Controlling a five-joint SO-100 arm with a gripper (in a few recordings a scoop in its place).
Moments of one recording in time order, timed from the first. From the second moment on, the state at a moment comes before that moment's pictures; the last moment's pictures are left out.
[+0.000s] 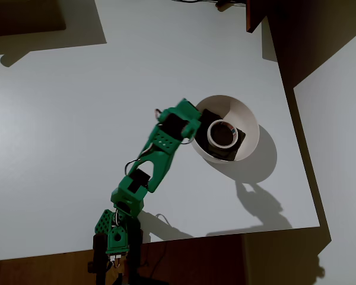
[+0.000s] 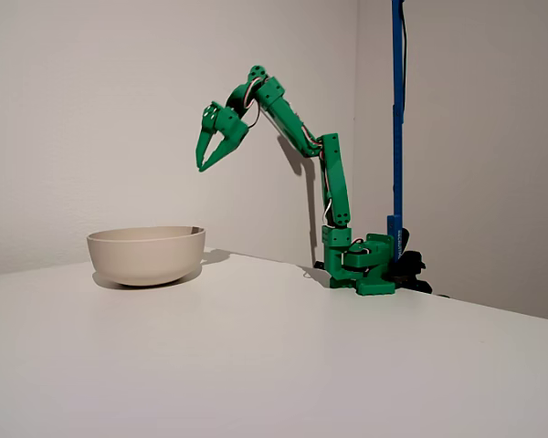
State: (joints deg) arm 36.5 90.4 35.8 101.7 11.6
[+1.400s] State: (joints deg) arm 0.1 191.3 152.6 78.3 0.1
